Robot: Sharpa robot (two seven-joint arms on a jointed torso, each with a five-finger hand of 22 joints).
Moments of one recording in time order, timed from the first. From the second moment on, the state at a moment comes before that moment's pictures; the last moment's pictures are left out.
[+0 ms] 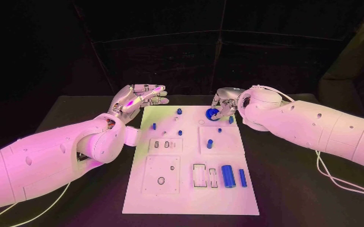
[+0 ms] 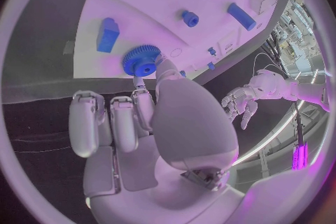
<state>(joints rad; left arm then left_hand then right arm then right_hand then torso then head) 1.22 -0.85 -0.04 1.51 -0.08 -0.27 0.57 1.22 0.11 0.01 -0.08 0.05 0.94 0.24 0.08 0.07 1.00 0.19 0.11 0.07 1.05 0.14 0.17 0.09 0.18 0.79 0.26 0.27 0.10 1.30 -0.61 -0.01 1.19 -1.51 -0.06 -0.23 1.44 -0.07 -0.03 0.23 0.23 0.91 0.16 0.07 0.08 1.42 0.08 1.34 1.31 1.47 0.00 1.50 1.31 0.05 1.44 0.11 1.49 1.31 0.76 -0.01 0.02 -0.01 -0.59</state>
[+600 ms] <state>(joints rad) 1.22 -0.85 -0.04 1.51 -0.08 -0.27 0.56 1.22 0.11 0.01 -0.08 0.05 0.94 0.24 0.08 0.07 1.00 0.19 0.11 0.07 1.05 0.14 0.17 0.09 0.18 0.79 0.27 0.27 0.10 1.30 -0.61 -0.01 1.18 -1.52 -0.06 -0.22 1.47 -0.05 0.00 0.20 0.24 0.93 0.16 0.08 0.08 1.43 0.07 1.37 1.31 1.47 0.00 1.51 1.31 0.05 1.45 0.11 1.50 1.31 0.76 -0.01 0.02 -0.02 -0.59</state>
